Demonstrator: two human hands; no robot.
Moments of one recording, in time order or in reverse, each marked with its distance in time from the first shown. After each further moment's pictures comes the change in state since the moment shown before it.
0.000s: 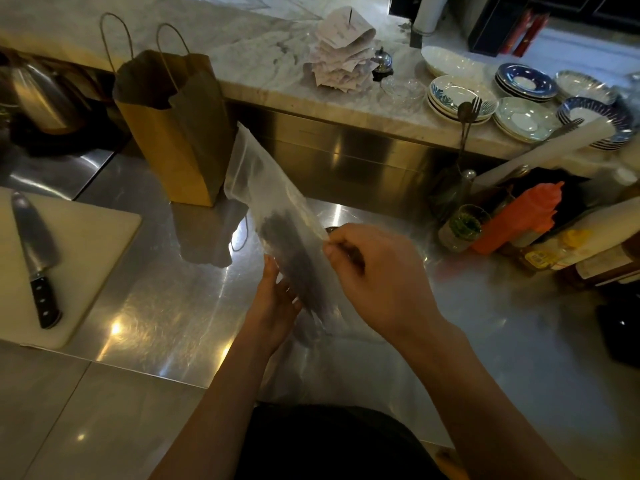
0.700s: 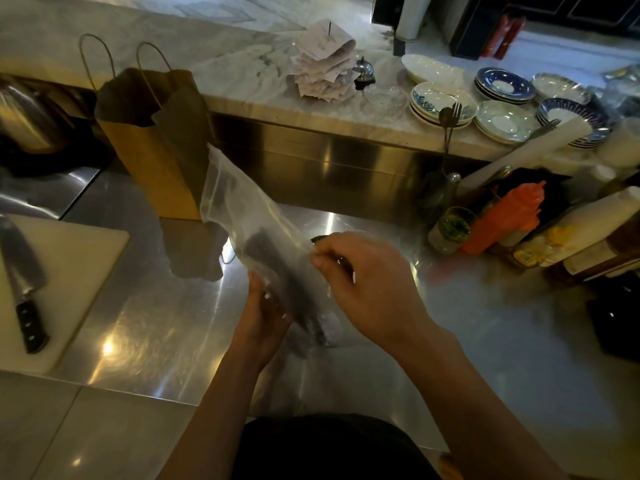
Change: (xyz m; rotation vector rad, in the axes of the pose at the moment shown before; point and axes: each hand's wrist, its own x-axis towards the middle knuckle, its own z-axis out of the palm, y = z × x) left_hand 0.002 0.000 -0.003 -0.056 0.057 0.014; right_hand 0.000 0.008 -0.001 0.022 0.001 -0.023
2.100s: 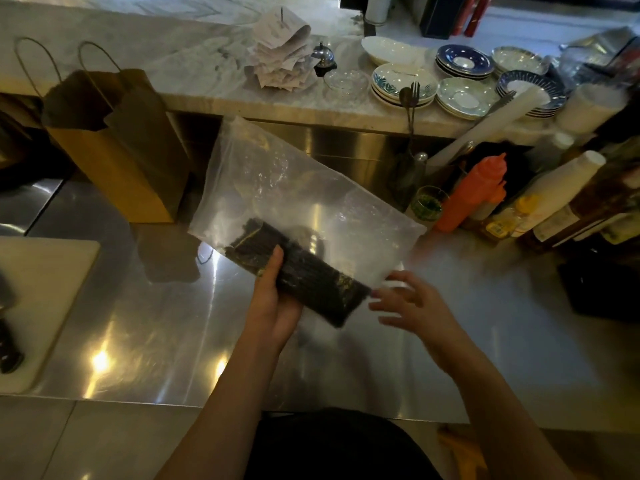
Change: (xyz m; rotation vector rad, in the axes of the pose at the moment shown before) left_hand -0.014 -0.017 0.065 -0.260 -0.217 -0.017; right_hand -0.098 0.115 -0.008 0.899 -0.040 0.730
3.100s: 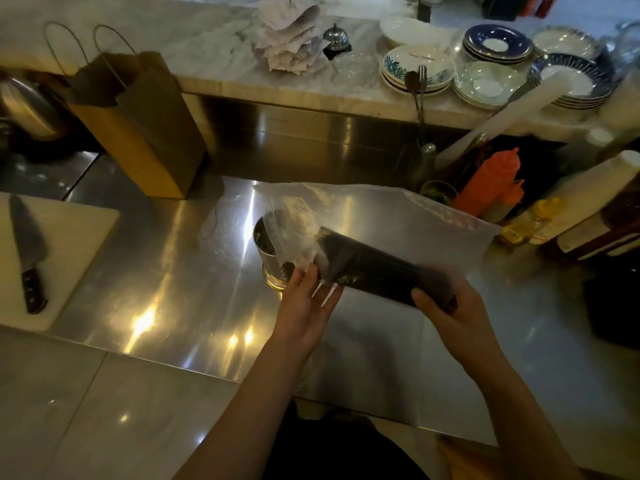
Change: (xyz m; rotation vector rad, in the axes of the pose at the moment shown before) left_hand -0.017 -0.097 0.045 0.094 0.244 0.040; right_hand 0.002 0.025 -0.100 -0.290 0.084 -0.402
